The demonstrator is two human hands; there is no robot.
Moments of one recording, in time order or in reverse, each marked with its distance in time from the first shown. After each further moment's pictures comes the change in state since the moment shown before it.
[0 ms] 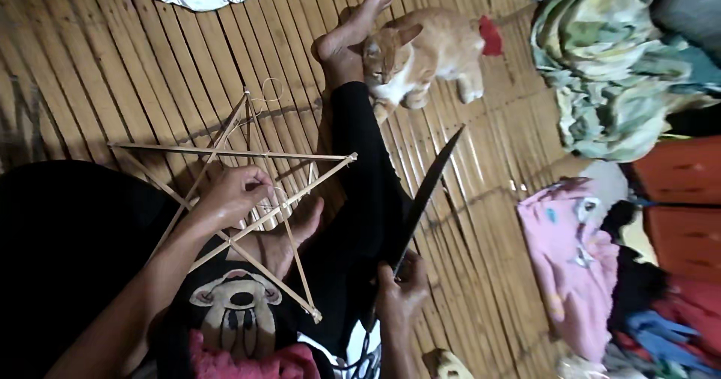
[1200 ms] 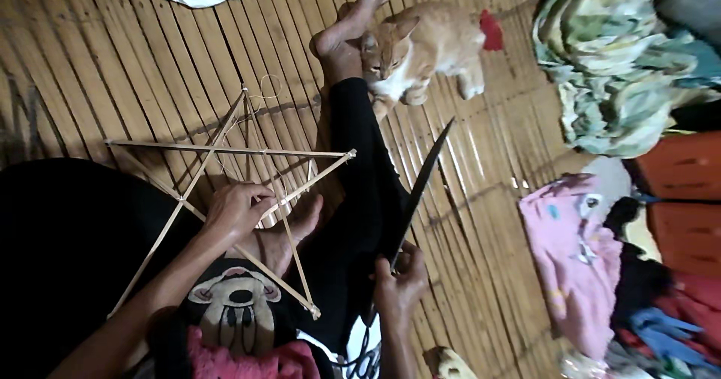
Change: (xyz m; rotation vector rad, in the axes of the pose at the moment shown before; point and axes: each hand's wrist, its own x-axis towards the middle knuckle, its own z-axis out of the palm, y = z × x) left_hand -0.009 -0.021 0.027 0.283 0.098 0.067; right_hand 0.006 0.002 0.002 -0.127 -0.011 -0.023
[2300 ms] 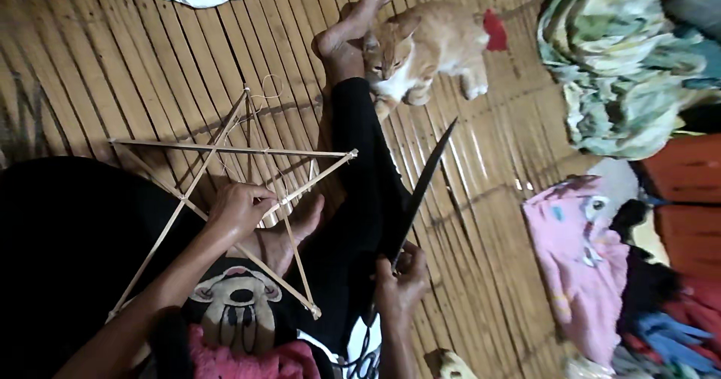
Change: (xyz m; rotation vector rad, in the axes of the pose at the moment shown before) left_hand 0.001 0.007 -0.003 -0.013 -0.049 -0.080; right_hand 0.001 0.001 0.002 0.028 0.002 -0.016
